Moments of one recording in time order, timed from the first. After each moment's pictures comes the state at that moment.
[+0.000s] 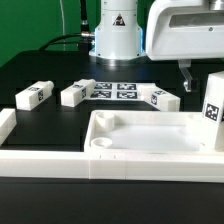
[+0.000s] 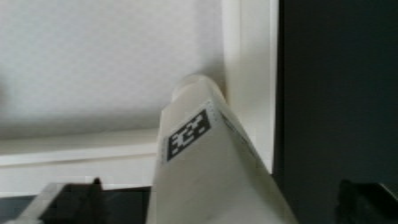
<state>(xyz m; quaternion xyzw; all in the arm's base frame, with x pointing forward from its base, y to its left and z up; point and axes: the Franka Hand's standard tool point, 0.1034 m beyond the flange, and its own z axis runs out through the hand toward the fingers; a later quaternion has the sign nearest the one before) 0.635 0.105 0.116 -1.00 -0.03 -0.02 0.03</state>
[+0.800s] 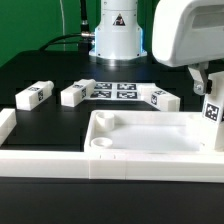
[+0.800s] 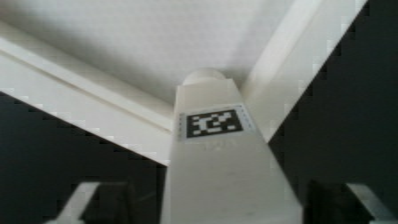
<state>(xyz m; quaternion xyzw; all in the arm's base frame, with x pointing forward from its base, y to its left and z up) 0.635 0.104 0.116 -0.97 -0.23 -0.02 0.01</state>
